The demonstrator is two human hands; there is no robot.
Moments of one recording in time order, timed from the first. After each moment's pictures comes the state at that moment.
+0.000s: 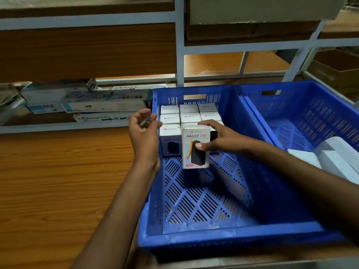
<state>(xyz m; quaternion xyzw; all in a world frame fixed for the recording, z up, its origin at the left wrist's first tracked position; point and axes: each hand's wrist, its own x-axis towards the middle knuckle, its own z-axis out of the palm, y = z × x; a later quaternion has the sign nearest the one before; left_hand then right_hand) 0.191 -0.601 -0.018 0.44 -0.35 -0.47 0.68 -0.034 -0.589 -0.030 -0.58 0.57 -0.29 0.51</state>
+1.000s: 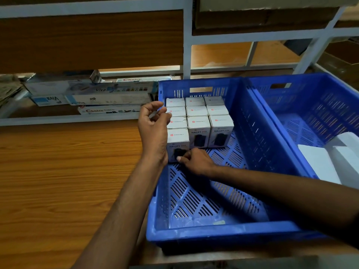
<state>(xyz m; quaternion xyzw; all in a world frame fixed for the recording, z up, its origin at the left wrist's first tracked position) 0.189 -0.597 -0.013 0.44 -0.38 -0.48 0.66 0.061 -0.594 -0.129 -0.64 0.69 -0.14 0.31</state>
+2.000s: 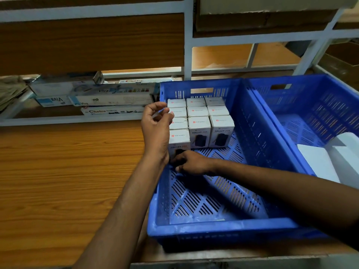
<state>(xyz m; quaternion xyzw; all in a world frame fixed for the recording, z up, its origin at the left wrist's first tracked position) 0.188 -0.595 -0.012 0.44 -0.39 -0.48 0.65 0.063 -0.599 -0.123 -0.70 0.56 -0.10 0.43</state>
